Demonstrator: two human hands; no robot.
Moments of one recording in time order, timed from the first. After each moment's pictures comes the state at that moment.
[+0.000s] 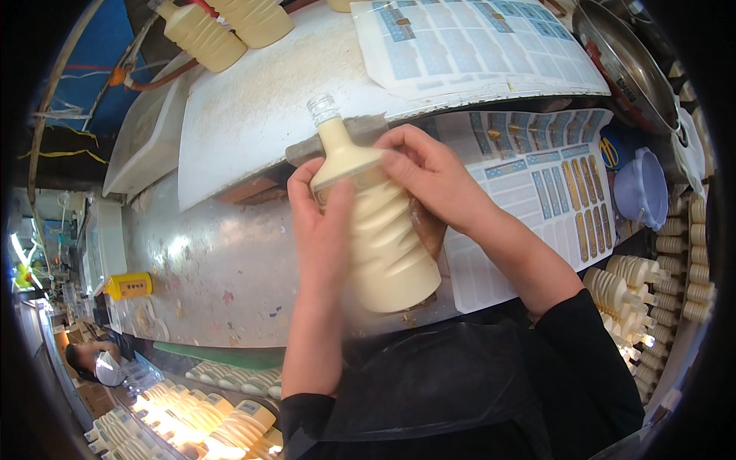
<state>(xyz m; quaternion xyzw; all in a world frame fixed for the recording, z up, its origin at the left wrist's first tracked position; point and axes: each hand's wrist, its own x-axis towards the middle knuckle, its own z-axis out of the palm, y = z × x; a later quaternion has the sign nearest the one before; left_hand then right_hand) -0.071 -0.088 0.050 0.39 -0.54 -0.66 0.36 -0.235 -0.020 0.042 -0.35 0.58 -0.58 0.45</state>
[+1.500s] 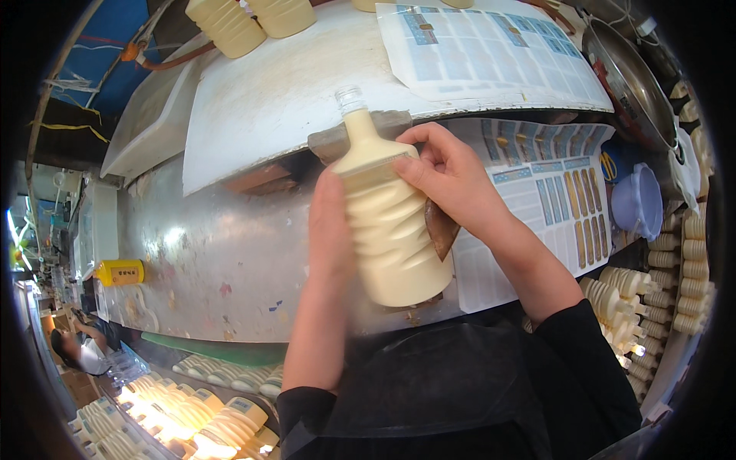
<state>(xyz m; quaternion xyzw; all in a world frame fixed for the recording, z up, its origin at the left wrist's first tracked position) -0.056 -0.099 0.015 0.37 -0.48 -0.71 0.35 -0.226 -0.014 0.065 -0.36 0.68 -0.51 0.39</state>
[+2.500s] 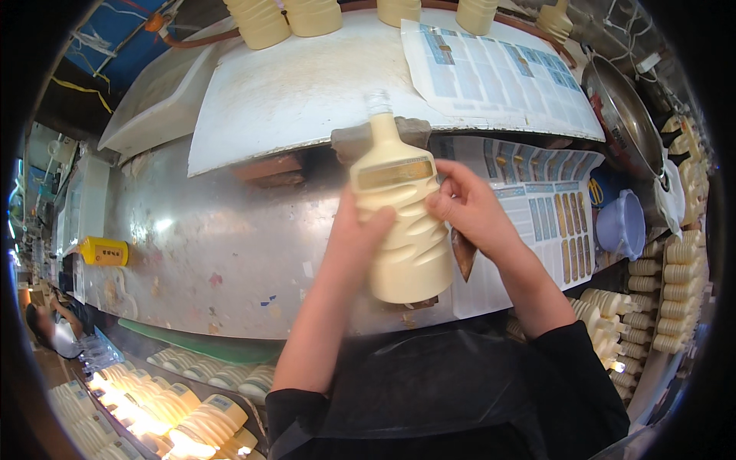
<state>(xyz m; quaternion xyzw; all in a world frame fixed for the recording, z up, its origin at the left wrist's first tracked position) -0.041 -0.076 0.028 0.33 -0.46 -0.78 0.28 -0.226 0.017 0.042 -0.36 0.64 -0.51 0.44</state>
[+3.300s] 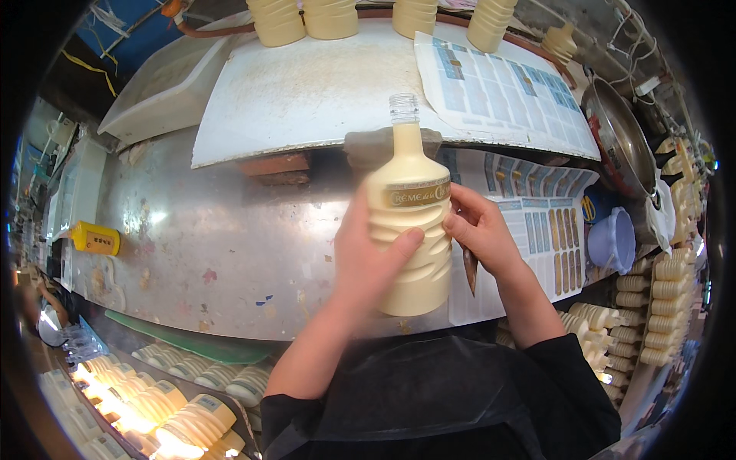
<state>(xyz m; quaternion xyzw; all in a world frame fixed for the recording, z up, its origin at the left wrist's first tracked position) -0.037 -0.059 0.047 0.32 -0.55 -0.69 0.35 -0.223 0.032 0.047 -0.38 0.60 -0.53 0.46</state>
